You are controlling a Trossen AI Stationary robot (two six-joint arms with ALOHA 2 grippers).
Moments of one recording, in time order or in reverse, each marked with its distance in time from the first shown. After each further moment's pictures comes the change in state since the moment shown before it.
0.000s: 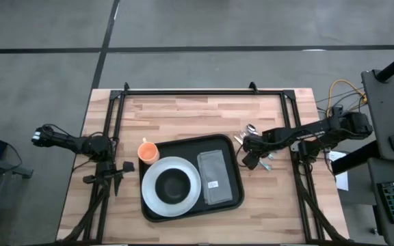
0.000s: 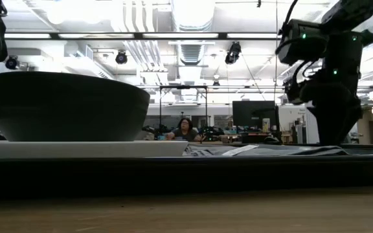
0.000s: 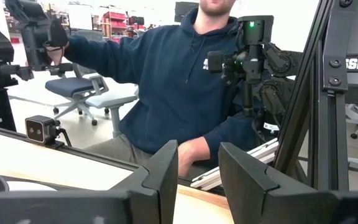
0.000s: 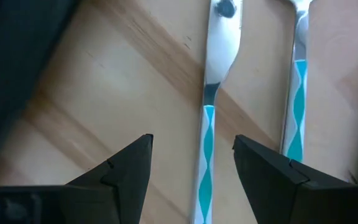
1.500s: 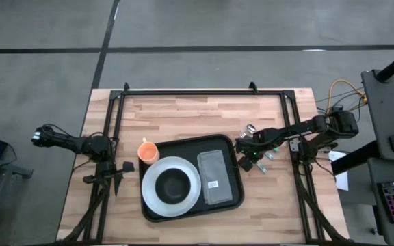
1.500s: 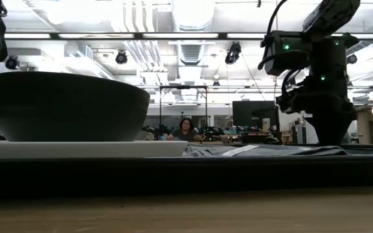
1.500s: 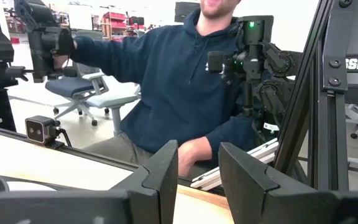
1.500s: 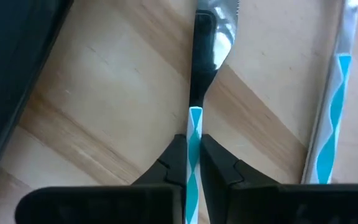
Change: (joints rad) left arm 0.000 0.000 0.000 0.000 0.000 0.000; right arm -0.005 0.172 0.105 -0.064 -0.046 0.017
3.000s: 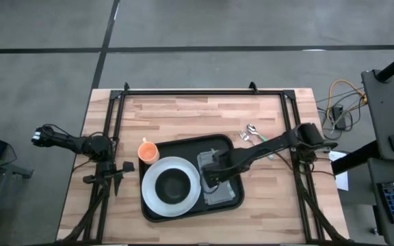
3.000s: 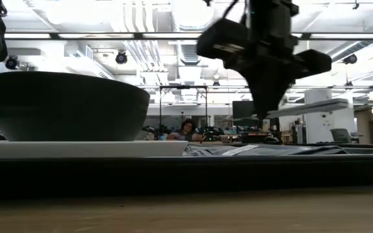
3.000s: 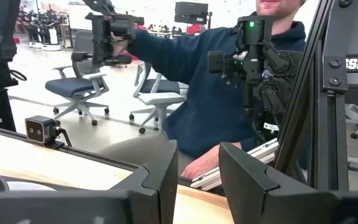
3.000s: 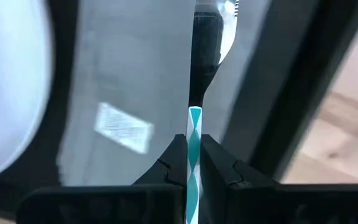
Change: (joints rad) left arm 0.000 0.000 0.000 0.000 0.000 0.000; right arm 0.281 0.439 0.794 -0.319 0.029 0.610
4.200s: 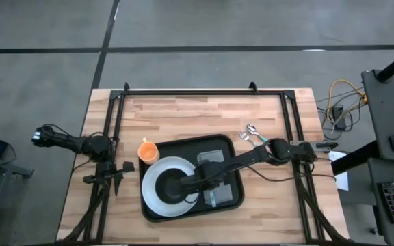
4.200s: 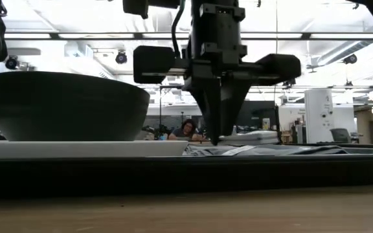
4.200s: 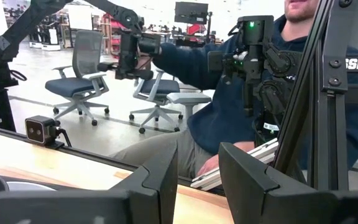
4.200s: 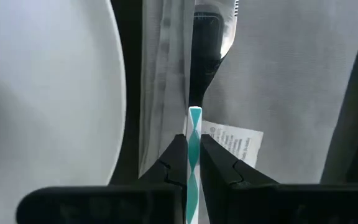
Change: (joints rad) left arm 0.000 0.000 0.000 0.000 0.000 0.000; right arm 0.028 0.410 0.527 -0.227 -0.001 0.212
